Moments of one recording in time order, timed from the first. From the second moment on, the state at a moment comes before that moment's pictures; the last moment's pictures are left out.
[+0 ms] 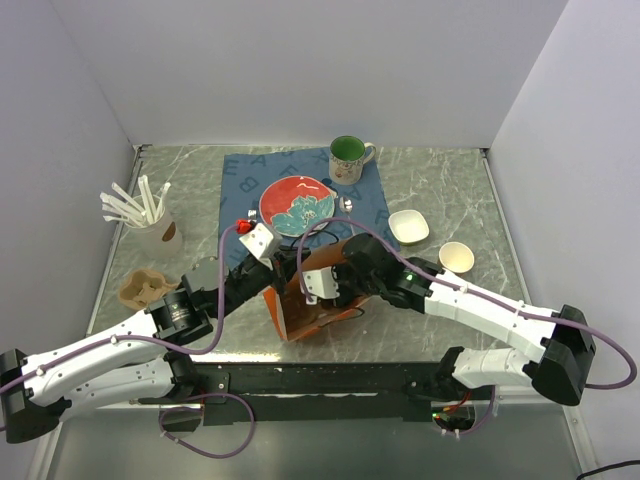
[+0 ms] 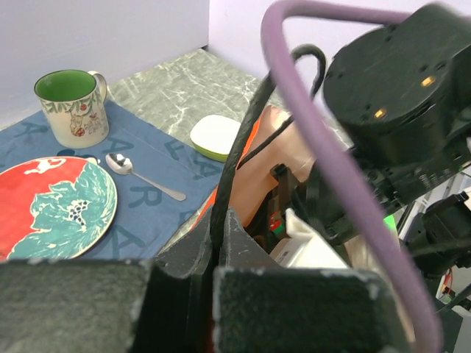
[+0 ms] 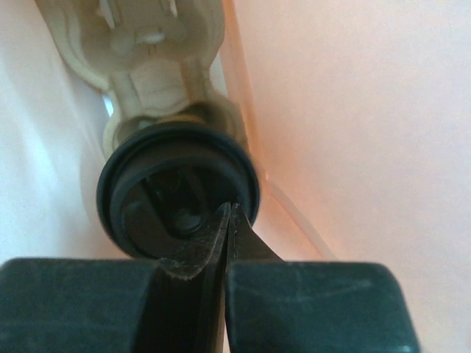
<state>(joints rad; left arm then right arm) -1.06 0.82 0.73 0.14 -0.18 -0.12 0.95 1.19 0.92 -0.51 -0.07 -0.92</state>
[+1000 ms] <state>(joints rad) -1.00 0.90 0.80 0.05 -0.32 -0.18 0.94 1.15 1.08 -0.43 -0.04 -0.58</state>
